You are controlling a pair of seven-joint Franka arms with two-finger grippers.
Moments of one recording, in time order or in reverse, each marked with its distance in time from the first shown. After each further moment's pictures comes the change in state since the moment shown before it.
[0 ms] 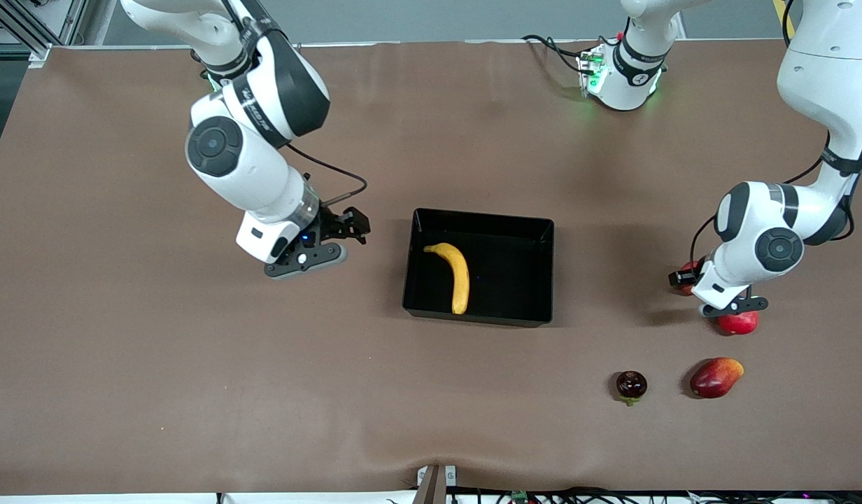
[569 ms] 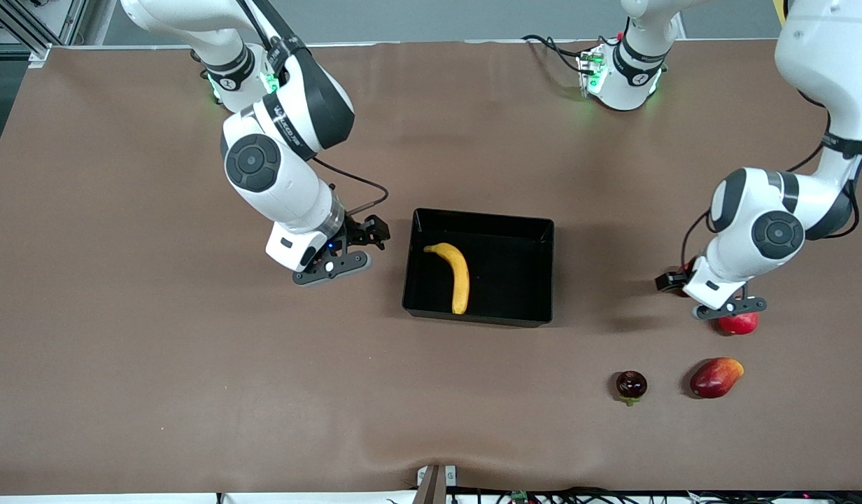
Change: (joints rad) left arm 0.006 -0.124 -0.193 0.056 -0.104 -0.130 -0.100; right arm 0.030 0.080 -0.001 0.060 0.000 0.009 0.019
